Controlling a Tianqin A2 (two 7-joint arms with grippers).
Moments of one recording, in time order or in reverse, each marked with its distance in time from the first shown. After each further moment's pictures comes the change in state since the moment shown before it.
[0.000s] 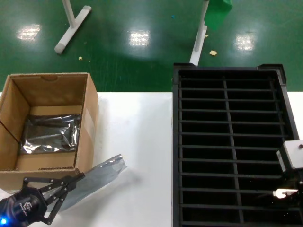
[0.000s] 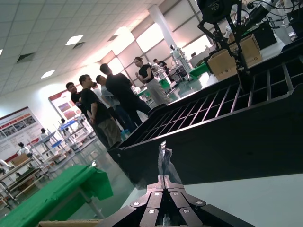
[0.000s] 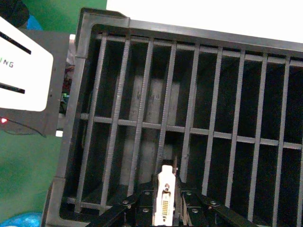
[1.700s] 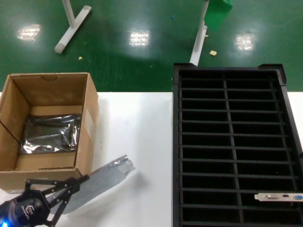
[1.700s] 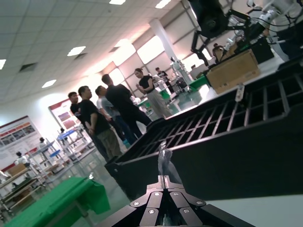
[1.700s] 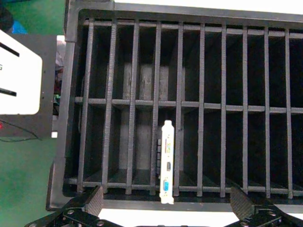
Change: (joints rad) left arm 0.062 -0.009 -0.043 -0.100 0.000 0.000 -0.023; right arm -0.065 0.124 0.116 -0.007 0.020 0.000 -0.050
